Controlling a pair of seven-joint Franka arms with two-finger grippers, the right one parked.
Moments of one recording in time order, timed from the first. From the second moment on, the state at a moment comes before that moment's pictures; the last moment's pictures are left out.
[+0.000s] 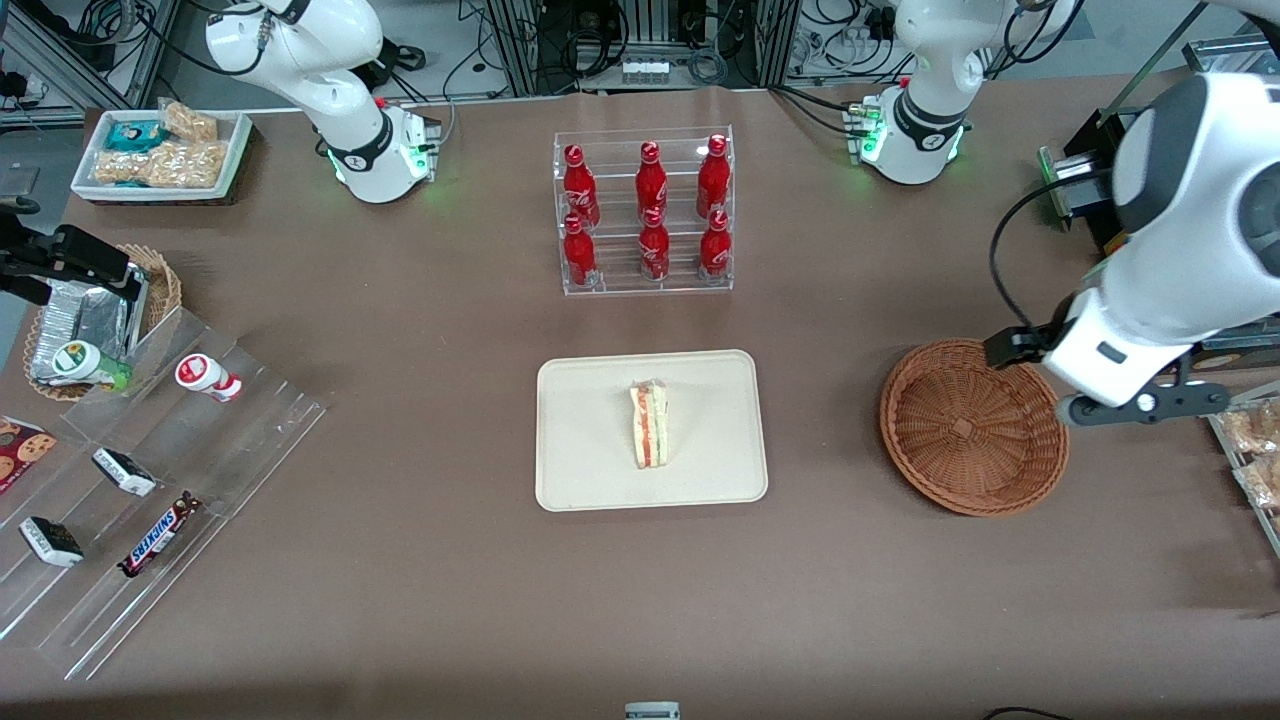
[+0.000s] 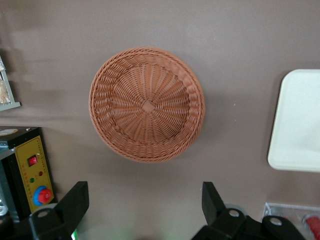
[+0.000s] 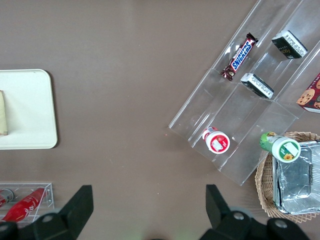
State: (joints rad) arm 0.12 0.25 -0.31 -1.38 0.15 1.45 -0.23
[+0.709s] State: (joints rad) arm 0.10 0.04 -0.11 -1.59 -0.02 1.49 -0.01
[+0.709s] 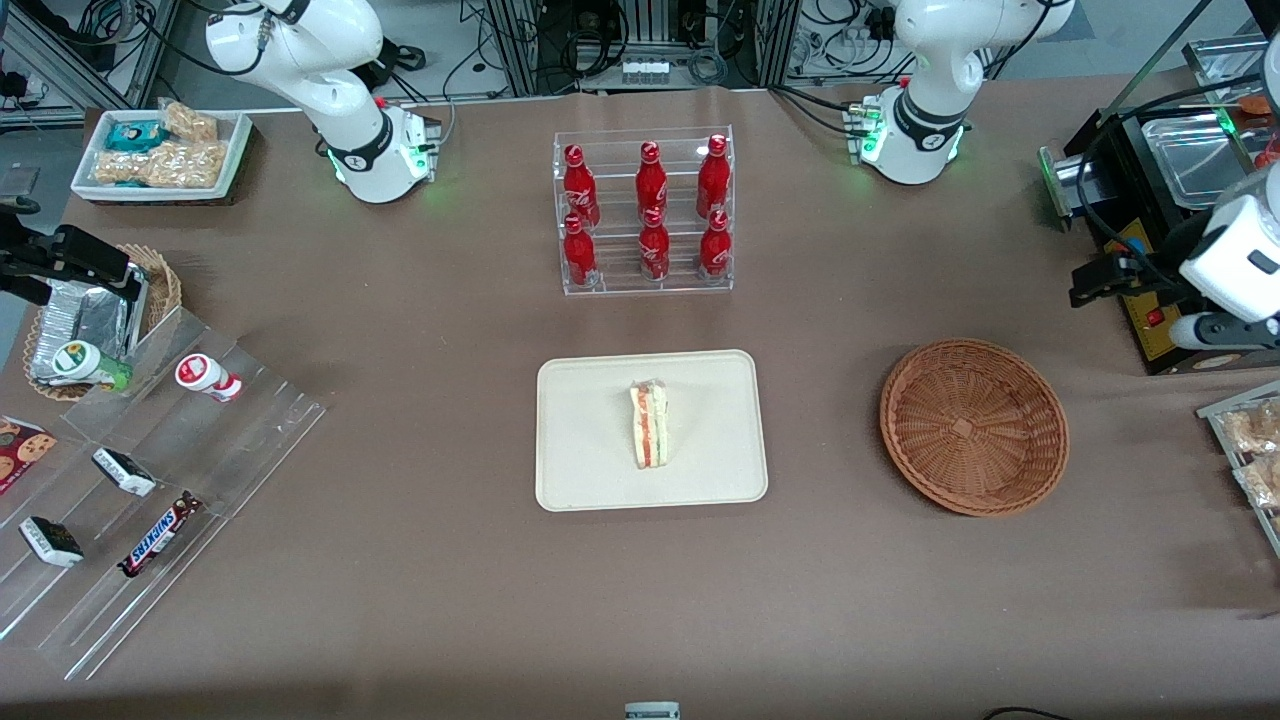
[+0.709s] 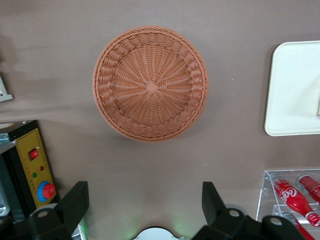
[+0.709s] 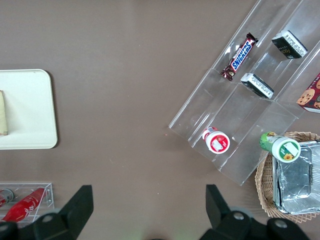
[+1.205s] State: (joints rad) arm 0.09 0.02 -0.10 -1.59 -0.03 1.59 -0.01
